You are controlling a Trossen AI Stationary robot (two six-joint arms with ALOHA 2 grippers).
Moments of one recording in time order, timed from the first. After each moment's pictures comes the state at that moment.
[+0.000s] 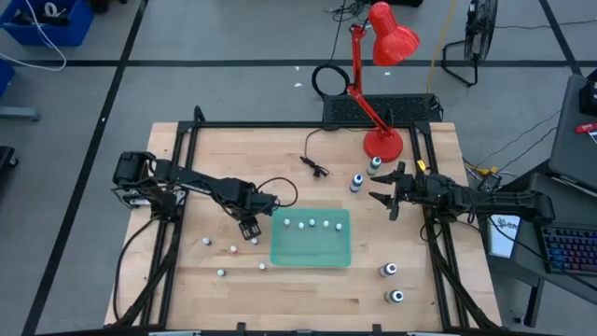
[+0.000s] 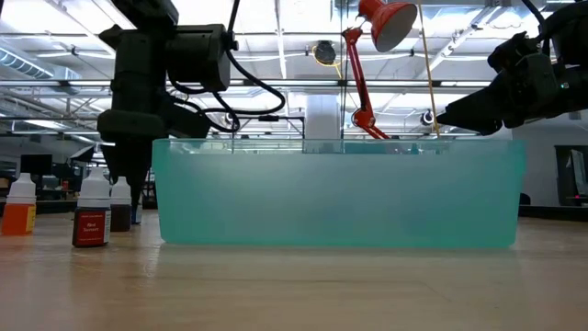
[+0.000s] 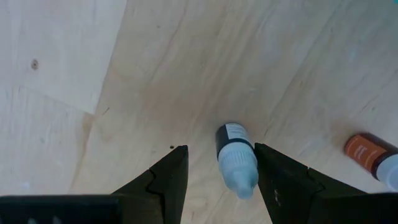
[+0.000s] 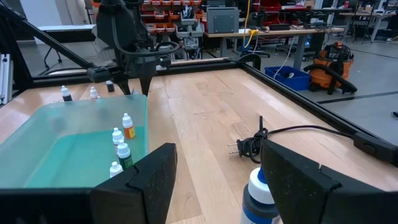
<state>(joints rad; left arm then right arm) -0.04 1.65 0.94 -0.85 0.02 -0.48 -0.12 0.21 0.02 0.08 0.13 0.04</state>
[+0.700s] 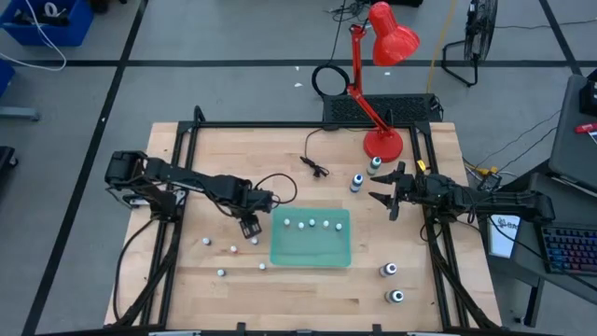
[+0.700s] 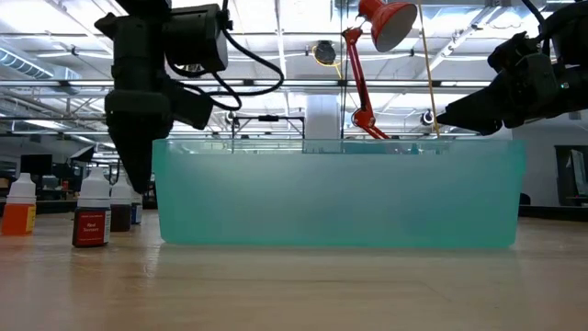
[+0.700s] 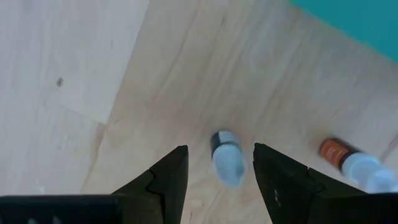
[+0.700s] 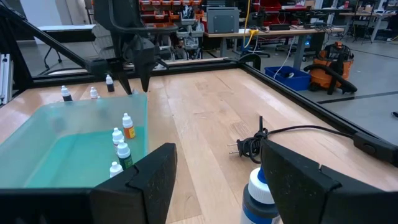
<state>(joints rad) -0.04 1.58 0.94 -0.83 0.00 -0.48 -0.12 0.21 0.02 0.08 0.13 0.04</state>
